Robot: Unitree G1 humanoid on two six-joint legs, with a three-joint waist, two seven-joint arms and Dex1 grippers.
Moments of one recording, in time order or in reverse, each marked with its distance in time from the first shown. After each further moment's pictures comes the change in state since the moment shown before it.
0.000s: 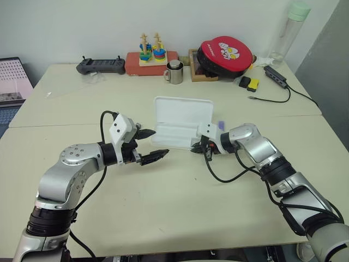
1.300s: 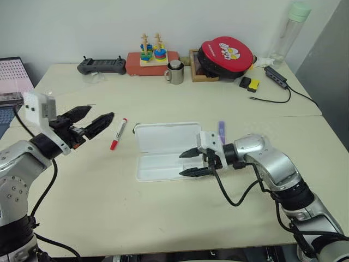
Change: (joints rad) left arm 0.081 0.034 0.519 -0.021 -0.258 0.211 0.336; right arm 0.208 -0.043 -0.106 -0.599 0.246 0.264 0.071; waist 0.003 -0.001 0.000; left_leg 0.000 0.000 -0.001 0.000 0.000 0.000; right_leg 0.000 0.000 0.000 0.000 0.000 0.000
